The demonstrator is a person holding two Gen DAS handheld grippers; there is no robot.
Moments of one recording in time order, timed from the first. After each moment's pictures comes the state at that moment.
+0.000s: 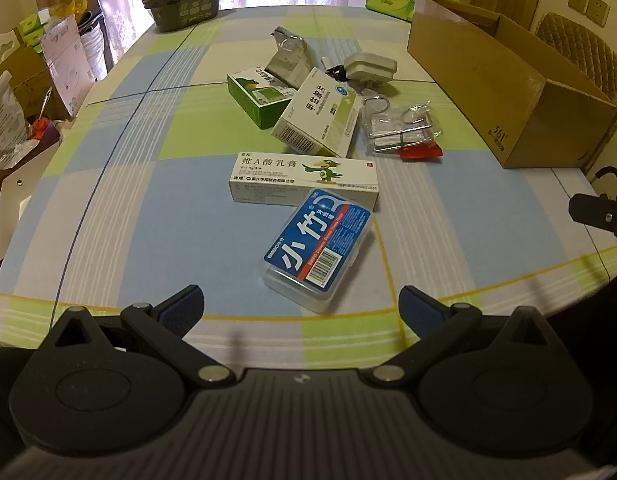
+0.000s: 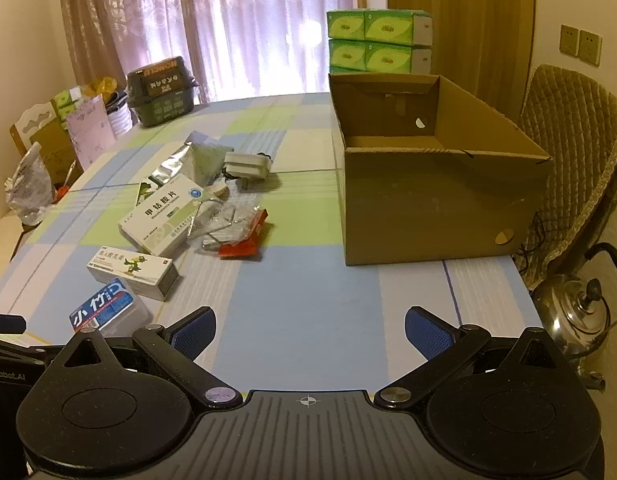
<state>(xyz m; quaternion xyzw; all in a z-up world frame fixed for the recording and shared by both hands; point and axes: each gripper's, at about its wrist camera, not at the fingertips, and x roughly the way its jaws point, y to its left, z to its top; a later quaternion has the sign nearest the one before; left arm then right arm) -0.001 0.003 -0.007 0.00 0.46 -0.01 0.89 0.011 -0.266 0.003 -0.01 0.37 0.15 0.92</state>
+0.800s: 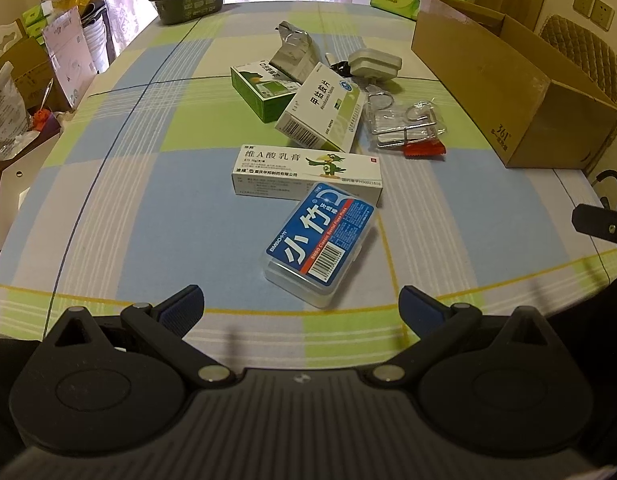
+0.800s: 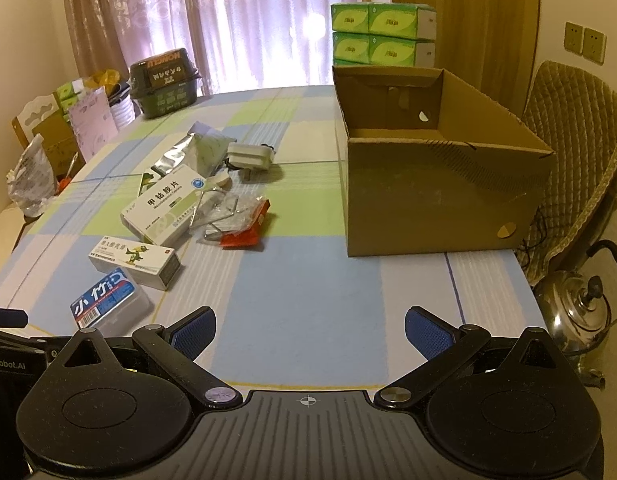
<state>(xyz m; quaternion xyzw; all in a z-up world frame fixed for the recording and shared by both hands) -0.001 0.005 -0.008 -0.01 0.46 0.00 0.89 0.009 -0.266 0.000 -0.02 0.38 0.15 0.91</state>
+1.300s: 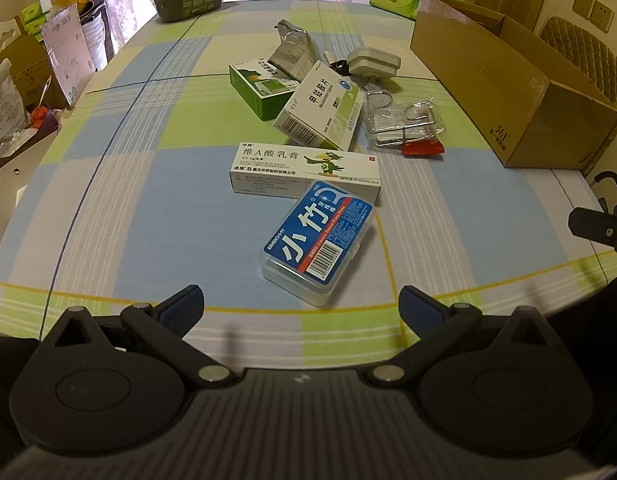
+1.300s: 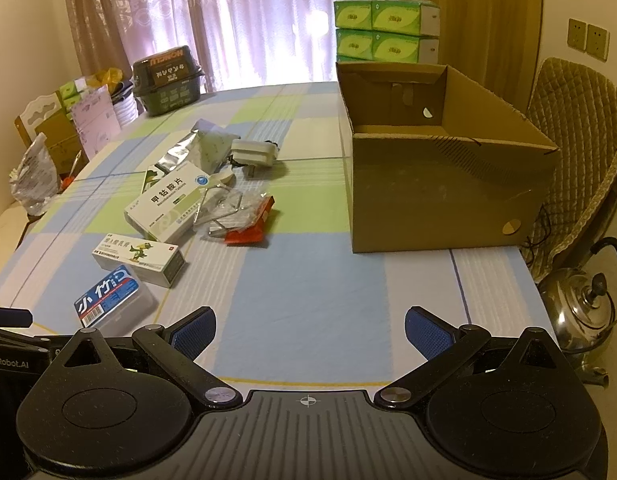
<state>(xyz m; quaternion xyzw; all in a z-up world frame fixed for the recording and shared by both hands) -0.001 0.004 -0.009 -0.01 0.47 -0.01 0.88 0.009 -0.266 -0.002 -0.02 0.38 0.16 0.91</state>
